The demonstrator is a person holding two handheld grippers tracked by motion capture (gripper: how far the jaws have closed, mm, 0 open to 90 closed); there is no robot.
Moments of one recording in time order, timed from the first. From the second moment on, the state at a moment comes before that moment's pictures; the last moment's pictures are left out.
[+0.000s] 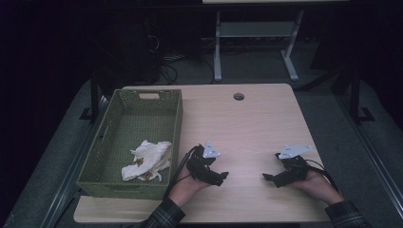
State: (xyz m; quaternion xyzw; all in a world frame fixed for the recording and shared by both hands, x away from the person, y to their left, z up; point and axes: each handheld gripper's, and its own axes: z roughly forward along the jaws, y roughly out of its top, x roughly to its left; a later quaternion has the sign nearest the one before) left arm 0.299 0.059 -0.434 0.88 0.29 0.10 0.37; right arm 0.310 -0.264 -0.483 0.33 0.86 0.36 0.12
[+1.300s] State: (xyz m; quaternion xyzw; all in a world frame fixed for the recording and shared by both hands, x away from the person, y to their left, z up) left arm 0.310 0.061 -0.401 0.87 0.30 0.07 0.38; right arm 0.310 -0.264 -0.483 0.33 0.86 0.36 0.12
